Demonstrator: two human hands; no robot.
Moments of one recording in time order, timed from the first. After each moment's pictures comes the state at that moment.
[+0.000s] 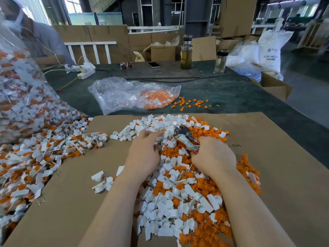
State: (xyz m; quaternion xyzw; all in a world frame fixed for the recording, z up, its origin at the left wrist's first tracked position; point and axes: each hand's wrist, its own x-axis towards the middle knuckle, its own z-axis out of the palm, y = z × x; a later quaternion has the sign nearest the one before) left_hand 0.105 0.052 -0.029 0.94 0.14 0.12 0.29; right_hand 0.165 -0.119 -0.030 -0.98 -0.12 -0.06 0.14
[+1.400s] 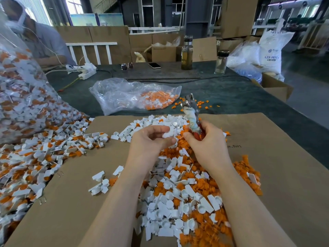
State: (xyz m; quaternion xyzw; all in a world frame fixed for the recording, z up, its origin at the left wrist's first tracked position) left_hand 0.095 0.035 -0.001 0.73 0.17 0.17 0.64; right_hand 0.153 -0.110 -0.009 -0.83 -0.19 -0.11 0.51
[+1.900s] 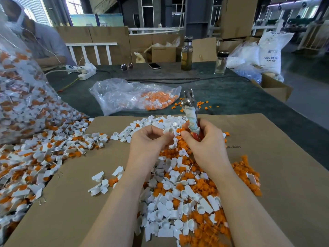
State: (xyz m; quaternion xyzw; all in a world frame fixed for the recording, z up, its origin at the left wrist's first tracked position) left_hand 0.096 0.034 -0.005 0.70 0.16 0.20 0.66; right_hand 0.145 -0.107 -0.004 -0.78 -0.23 -0.11 0.57
